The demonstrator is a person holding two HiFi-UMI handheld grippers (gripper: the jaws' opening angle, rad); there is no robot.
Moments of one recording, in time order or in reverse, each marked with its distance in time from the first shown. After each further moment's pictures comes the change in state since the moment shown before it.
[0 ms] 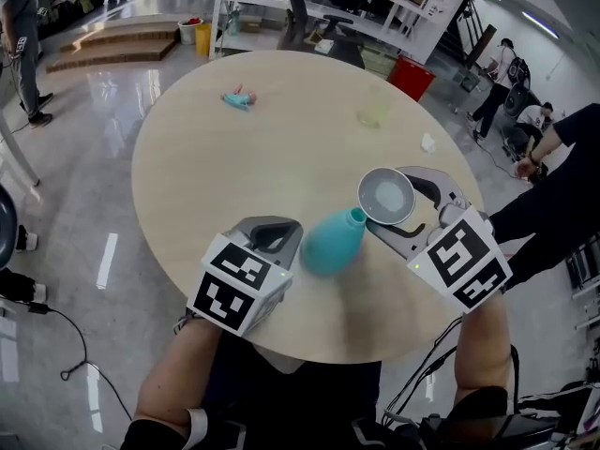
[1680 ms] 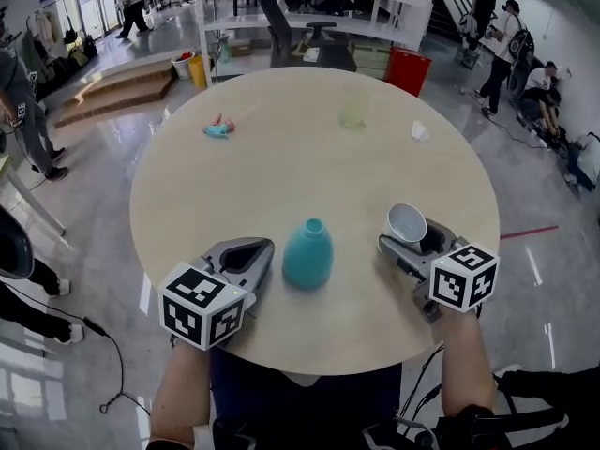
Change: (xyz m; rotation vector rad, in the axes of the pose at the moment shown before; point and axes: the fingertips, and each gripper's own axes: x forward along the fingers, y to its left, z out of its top) left arm -0.007 0.004 -0.002 -0.009 0.002 -0.004; right arm 0.009 0.008 -0.148 0.922 -0.319 -0.049
